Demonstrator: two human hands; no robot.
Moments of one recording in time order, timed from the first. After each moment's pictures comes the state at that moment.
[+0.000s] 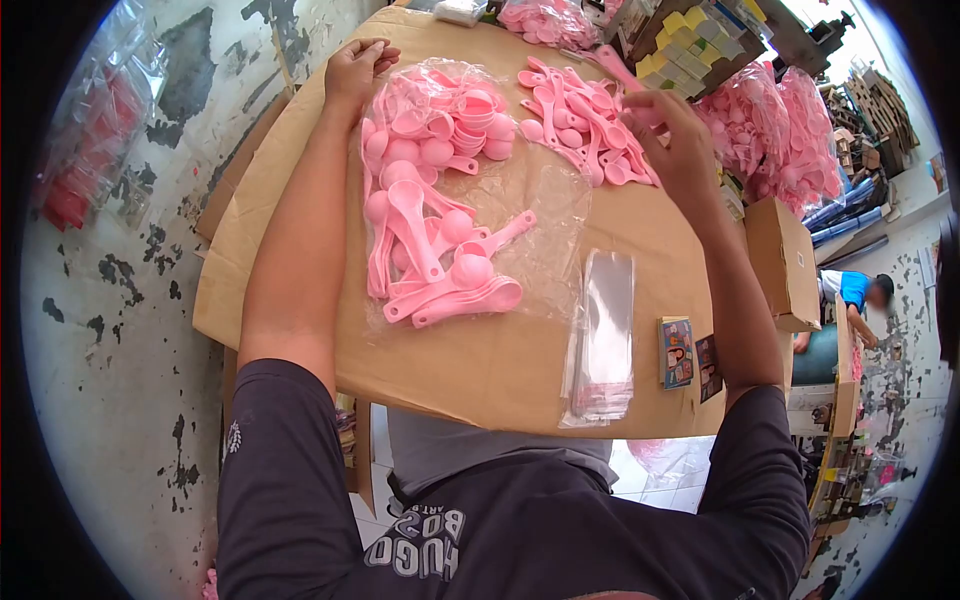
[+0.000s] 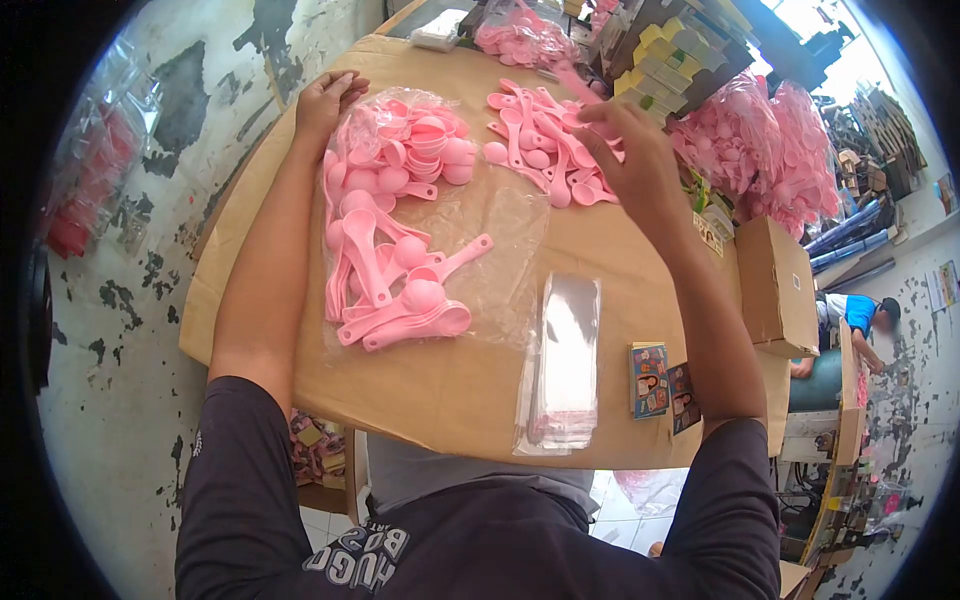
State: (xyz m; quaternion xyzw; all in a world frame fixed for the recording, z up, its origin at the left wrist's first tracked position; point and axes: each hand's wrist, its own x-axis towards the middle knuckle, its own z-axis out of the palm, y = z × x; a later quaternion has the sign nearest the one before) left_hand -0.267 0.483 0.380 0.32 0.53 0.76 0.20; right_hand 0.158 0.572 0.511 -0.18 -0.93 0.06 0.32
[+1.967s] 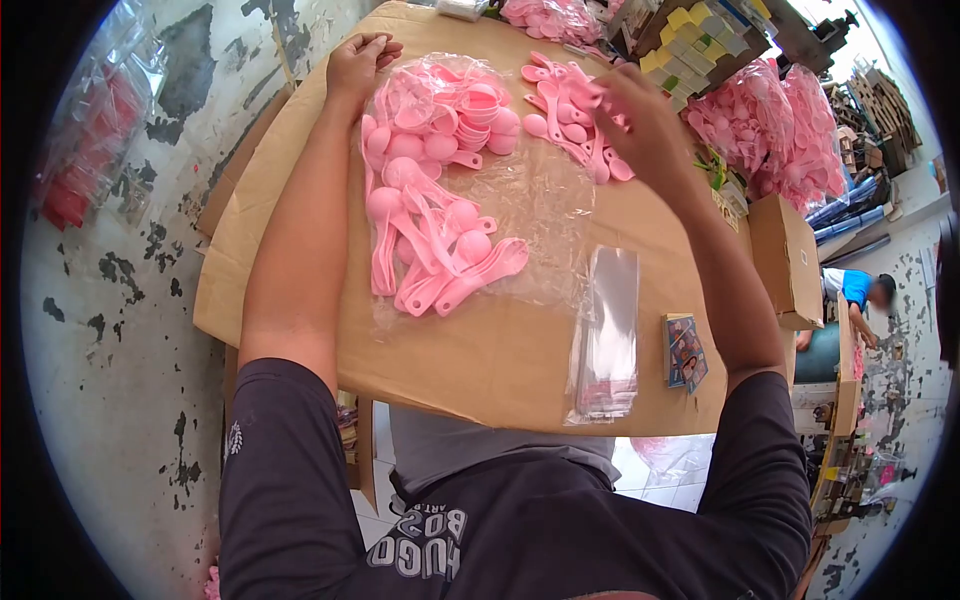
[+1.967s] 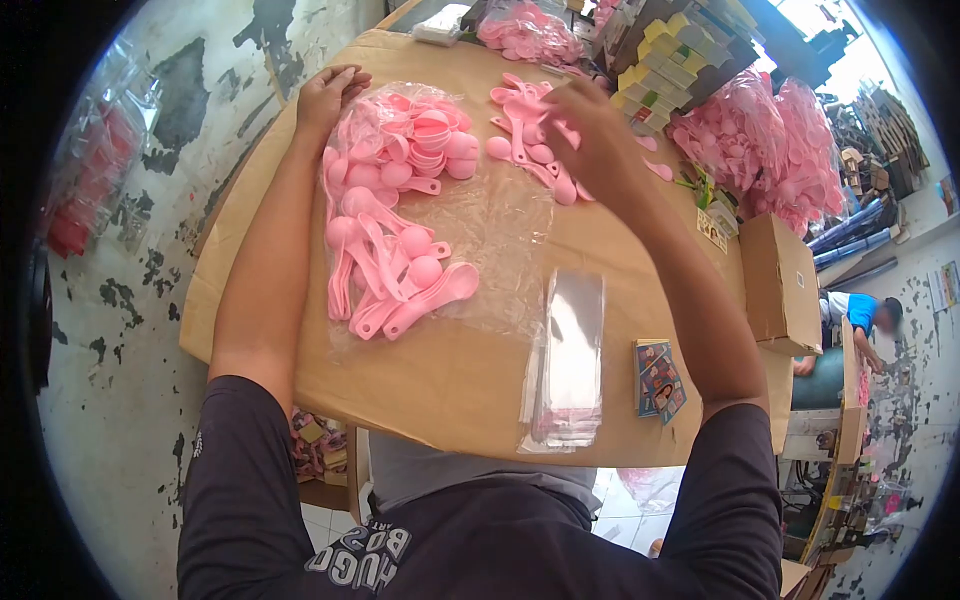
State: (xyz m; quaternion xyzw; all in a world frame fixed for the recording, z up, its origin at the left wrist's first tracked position) left_hand -0.270 0.487 0.376 0.33 0.53 0.76 0.20; right_hand 0.122 0.583 0.493 -0.09 -0.95 0.08 0.29
